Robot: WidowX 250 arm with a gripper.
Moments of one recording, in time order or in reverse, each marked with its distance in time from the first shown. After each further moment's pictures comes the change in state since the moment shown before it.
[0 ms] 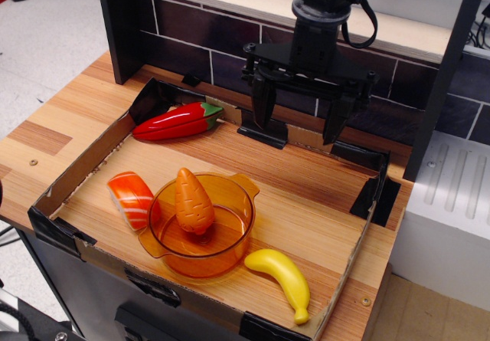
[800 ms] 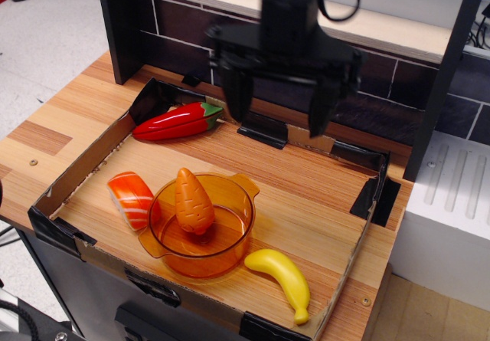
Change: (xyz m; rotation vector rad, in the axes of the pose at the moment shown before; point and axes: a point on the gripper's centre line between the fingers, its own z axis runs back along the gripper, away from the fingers) arm -0.048 0.014 0.053 -0.089 -0.100 -0.004
